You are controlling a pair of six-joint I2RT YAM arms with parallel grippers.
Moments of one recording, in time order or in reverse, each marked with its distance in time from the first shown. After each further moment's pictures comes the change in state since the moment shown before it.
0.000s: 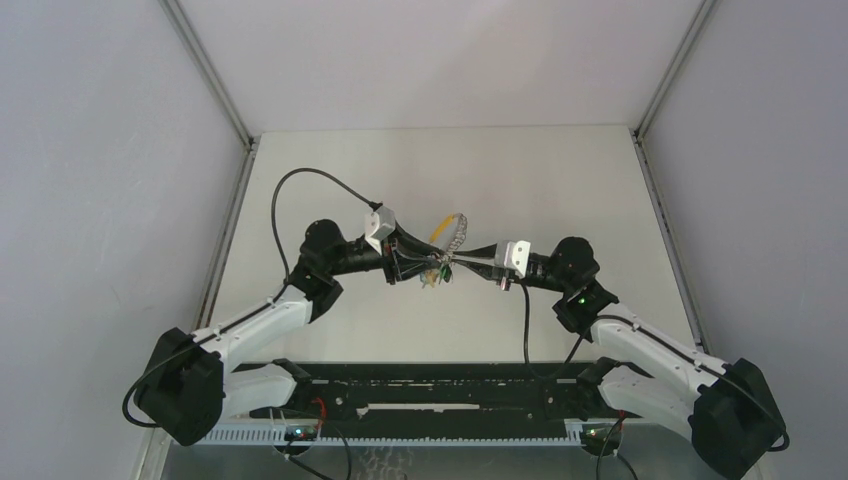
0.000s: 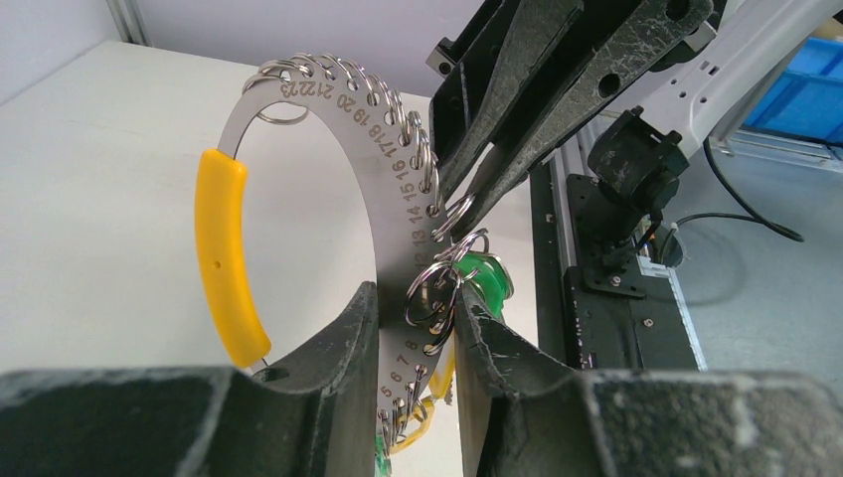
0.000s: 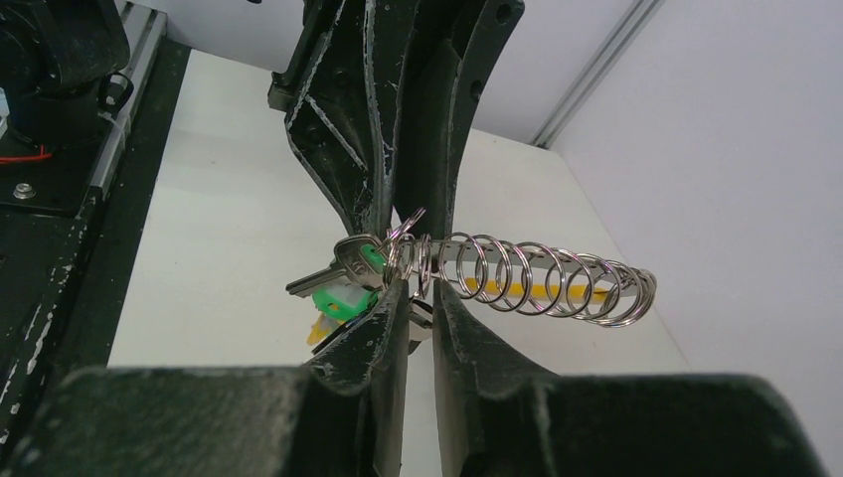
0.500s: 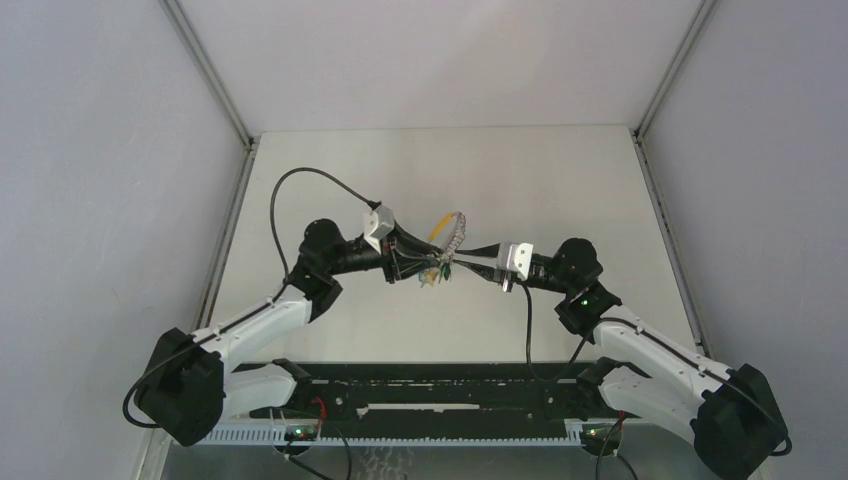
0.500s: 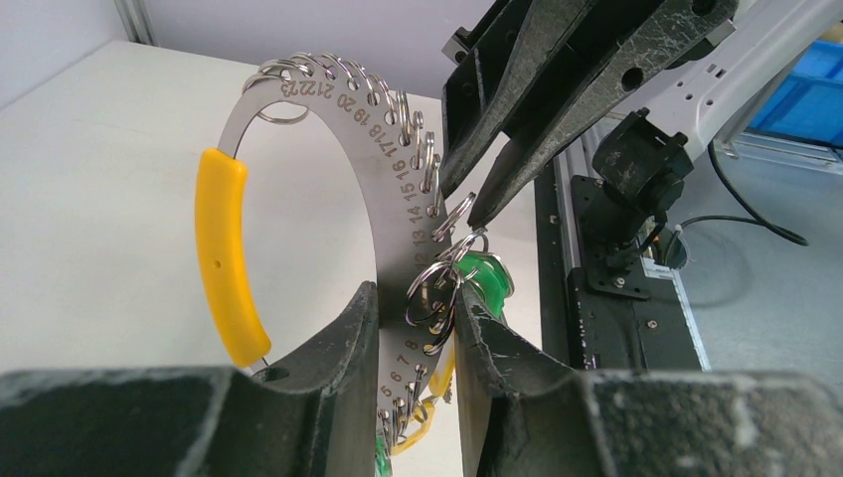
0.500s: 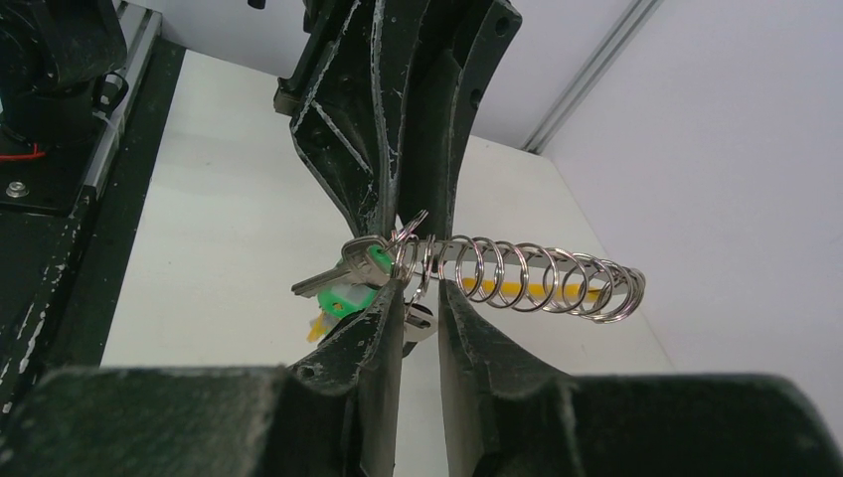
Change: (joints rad) left arm 0.011 0.000 0.000 0.000 -0.004 -0.001; right arm 0.000 -0.026 0.000 -0.020 0.002 -0.019
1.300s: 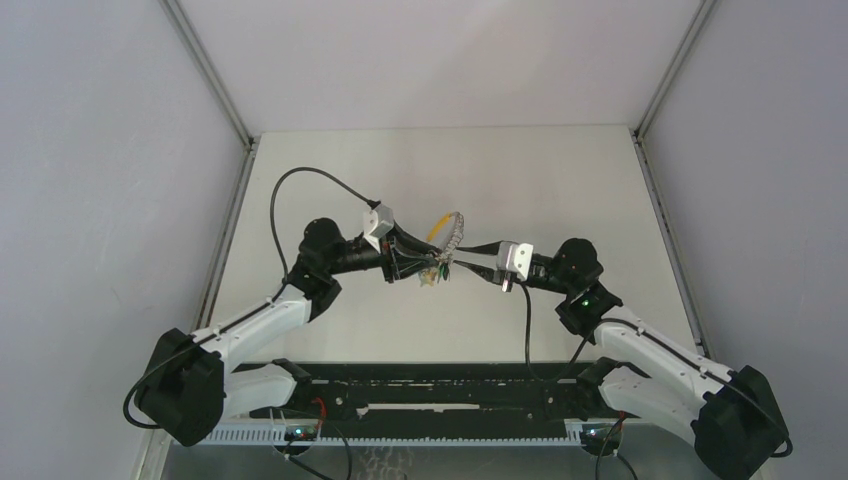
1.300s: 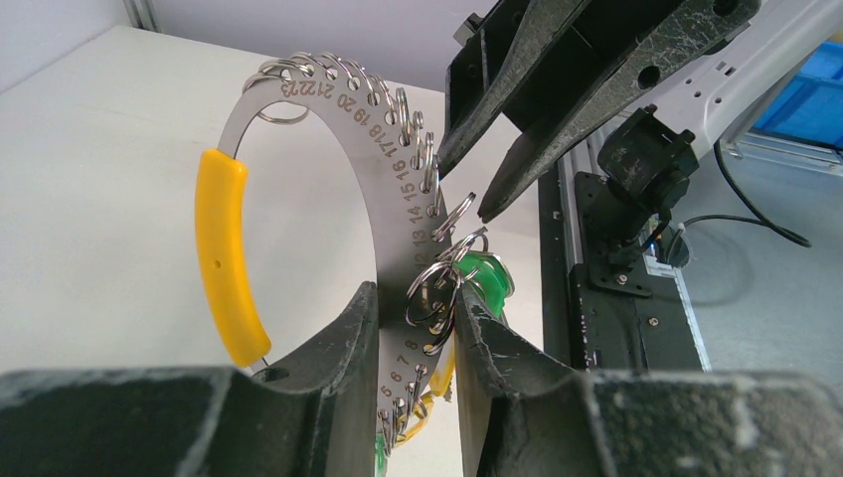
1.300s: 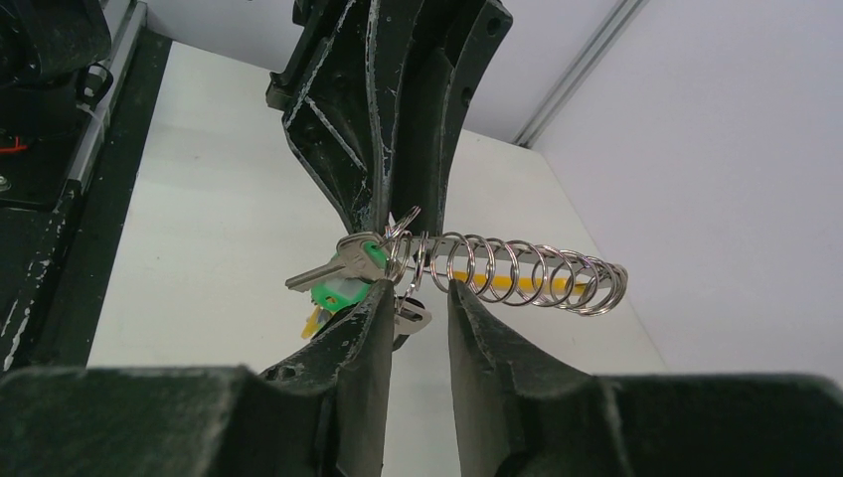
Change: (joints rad) left arm 0.009 0.000 0.000 -0.021 -0.001 0.001; right arm 0.000 -0.005 0.000 -0.010 0.019 -0.016
